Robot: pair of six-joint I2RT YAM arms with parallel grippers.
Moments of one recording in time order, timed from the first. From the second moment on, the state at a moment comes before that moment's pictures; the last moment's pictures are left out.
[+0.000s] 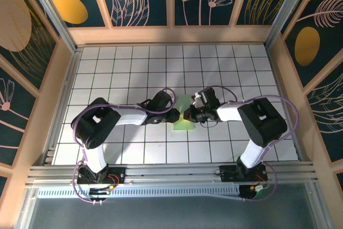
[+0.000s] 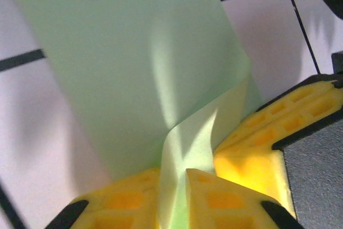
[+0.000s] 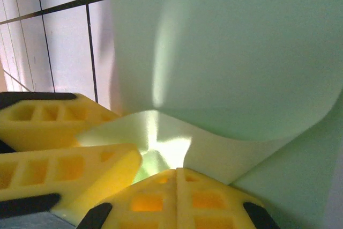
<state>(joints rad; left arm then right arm) -0.78 1.81 0.87 0.09 0.22 -0.54 0.52 1.71 0.66 0.10 -0.59 0.70</state>
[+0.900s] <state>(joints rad) -0.78 1.59 0.63 0.27 0.45 -0.79 0.52 1.71 0.66 0.10 -0.59 0.70</state>
